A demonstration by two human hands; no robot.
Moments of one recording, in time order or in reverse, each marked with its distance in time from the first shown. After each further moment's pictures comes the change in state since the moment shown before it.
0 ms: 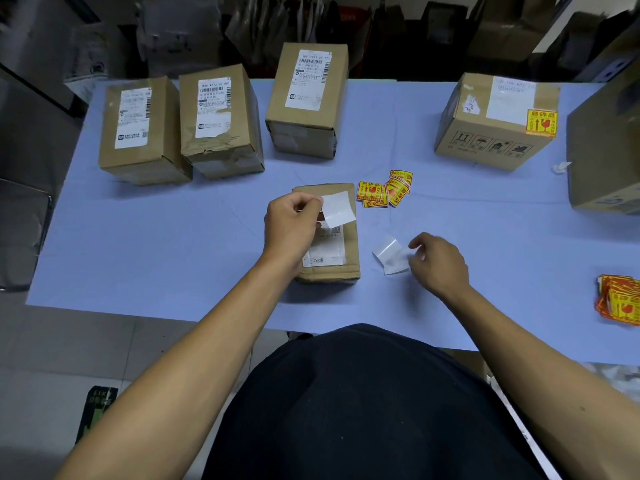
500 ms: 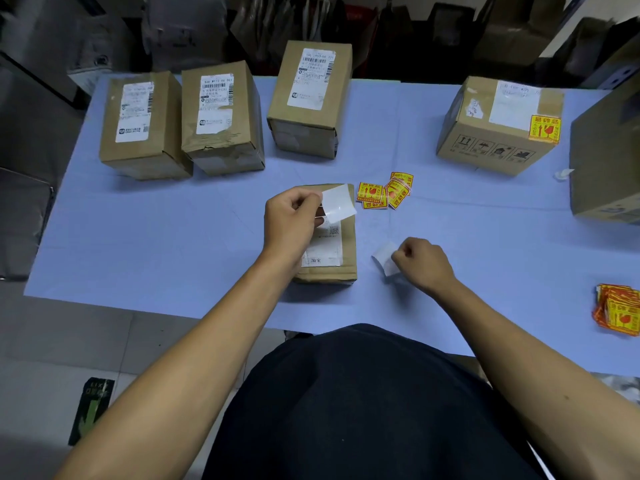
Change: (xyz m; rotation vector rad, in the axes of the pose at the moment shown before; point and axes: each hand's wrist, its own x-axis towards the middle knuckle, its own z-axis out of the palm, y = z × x) left_hand -0.002 0.005 0.007 -0.128 0.029 0.028; right_hand 0.013 -0.009 0.007 0.070 -0.134 -0.034
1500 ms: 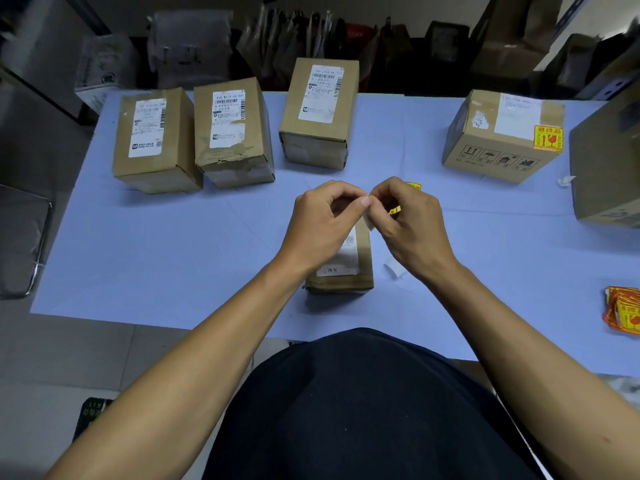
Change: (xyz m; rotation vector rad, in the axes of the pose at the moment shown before) left_hand -0.012 0.035 -0.011 0.278 -0.305 0.396; right_hand -0.048 -0.125 -0.041 0.318 0.383 -0.555
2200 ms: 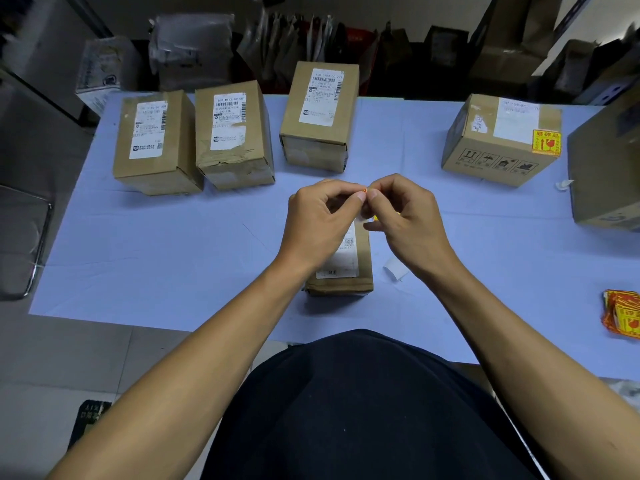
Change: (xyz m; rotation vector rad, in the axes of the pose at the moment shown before) left_hand 0.002 0.003 -0.001 -0.011 0.099 0.068; right_hand 0.002 -0.016 -0.004 0.393 -0.072 0.138
